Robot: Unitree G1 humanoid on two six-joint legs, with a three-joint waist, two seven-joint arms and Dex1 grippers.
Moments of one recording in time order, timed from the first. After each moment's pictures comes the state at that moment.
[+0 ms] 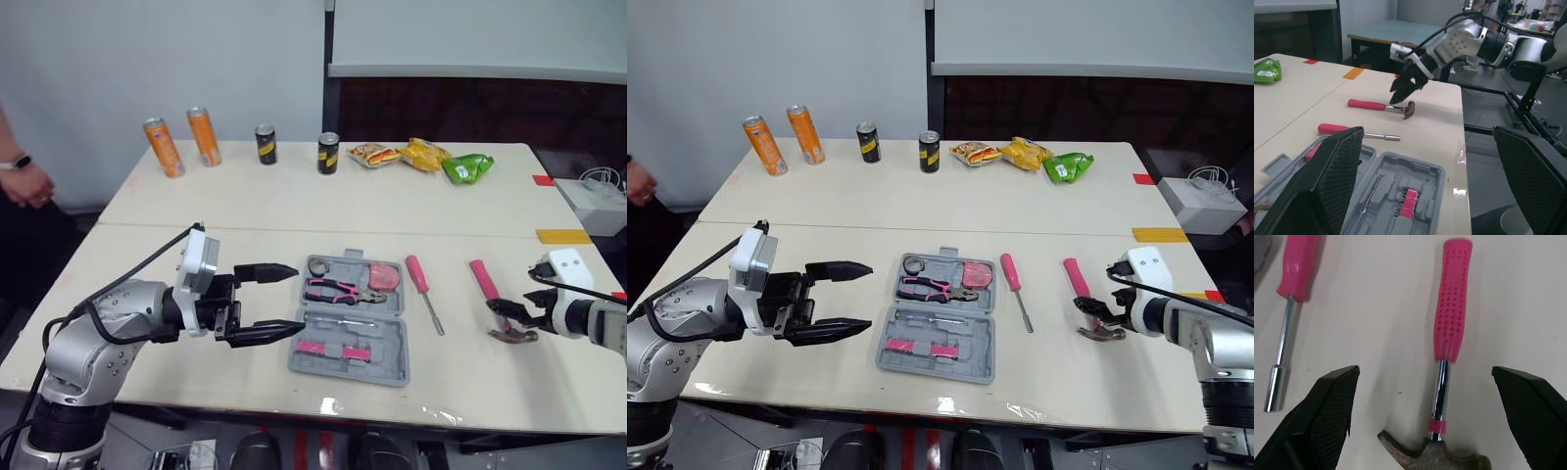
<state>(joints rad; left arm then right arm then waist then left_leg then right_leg) -0.30 0.67 0.06 -0.42 -0.80 0.59 -1.11 -0.30 -0.90 -0.19 0.20 0.40 0.91 0.61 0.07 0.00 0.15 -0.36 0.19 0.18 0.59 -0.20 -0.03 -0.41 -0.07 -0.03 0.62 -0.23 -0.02</state>
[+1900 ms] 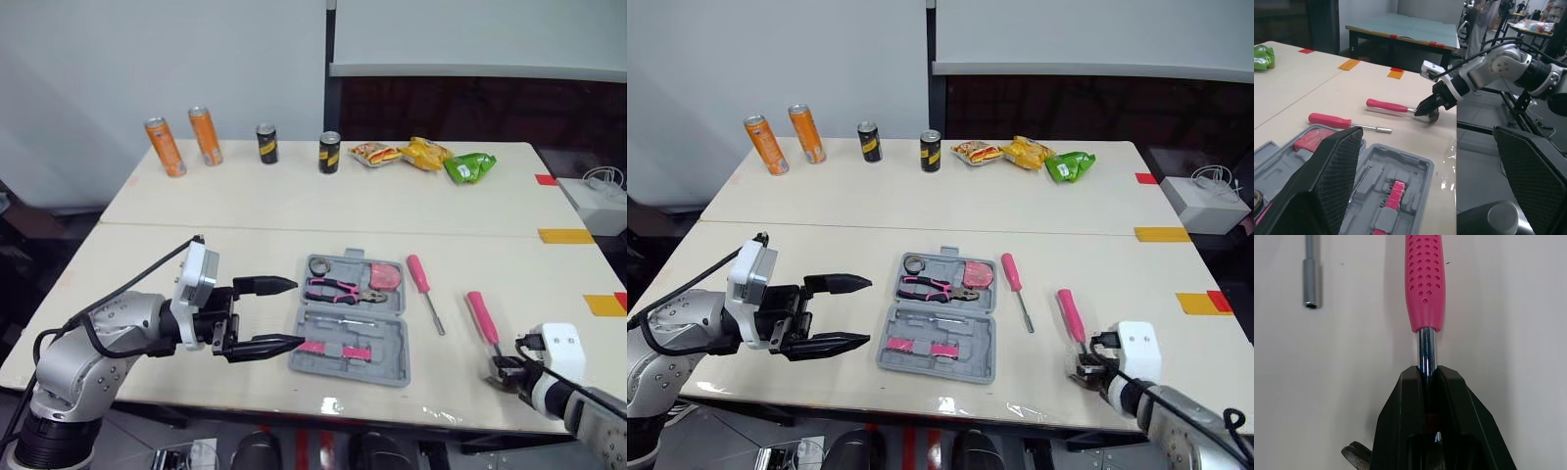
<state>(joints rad) -0.21 0.71 0.06 -0.47 -0.83 0.59 -1.09 0.25 -0.50 -0.48 -0.51 0.45 1.07 0.34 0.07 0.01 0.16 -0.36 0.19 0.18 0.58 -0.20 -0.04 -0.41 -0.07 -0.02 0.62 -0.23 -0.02</state>
